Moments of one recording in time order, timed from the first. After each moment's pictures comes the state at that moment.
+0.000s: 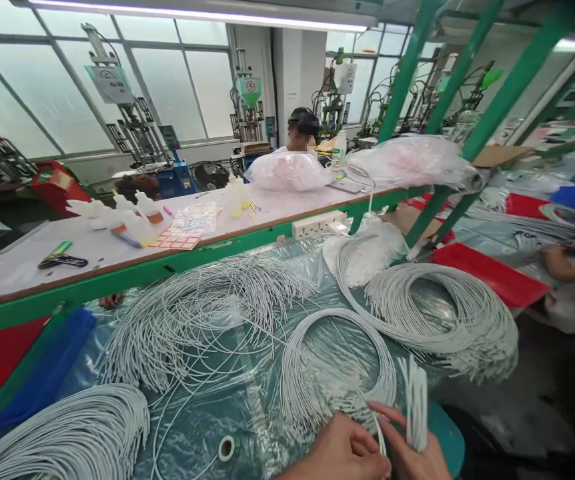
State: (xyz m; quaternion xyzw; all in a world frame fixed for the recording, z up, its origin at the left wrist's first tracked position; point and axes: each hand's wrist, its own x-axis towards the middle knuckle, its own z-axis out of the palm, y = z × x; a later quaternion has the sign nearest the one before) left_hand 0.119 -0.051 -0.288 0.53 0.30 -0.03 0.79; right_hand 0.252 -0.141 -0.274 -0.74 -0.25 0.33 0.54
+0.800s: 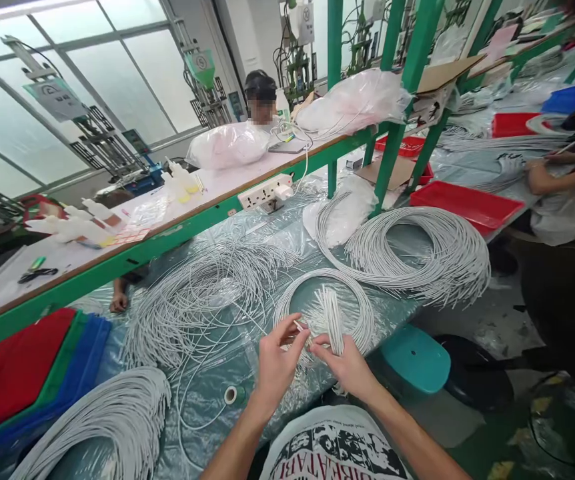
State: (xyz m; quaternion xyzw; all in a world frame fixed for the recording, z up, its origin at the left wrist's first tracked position) left_hand 0.115 -0.034 -0.234 0.71 0.38 0.30 0.51; right_hand 0.240 -0.122 -0.270 -0.57 -0.37 0.45 0.58
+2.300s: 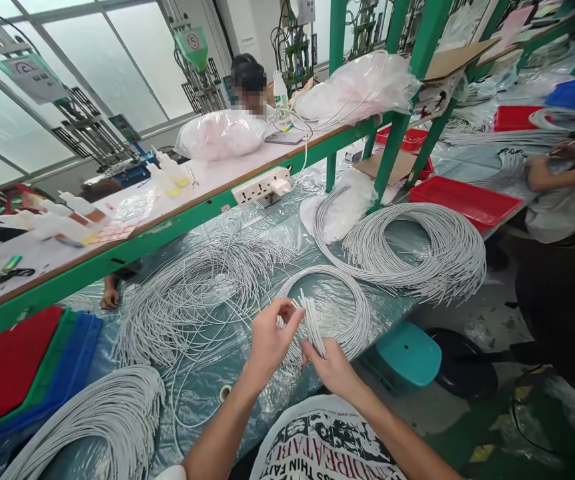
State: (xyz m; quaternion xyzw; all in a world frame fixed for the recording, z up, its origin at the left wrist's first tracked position) left_hand 0.132 0.000 -0.218 0.80 0.37 0.29 0.37; right_hand 0.231 -0.108 -0.290 -0.61 -0.41 0.43 0.53
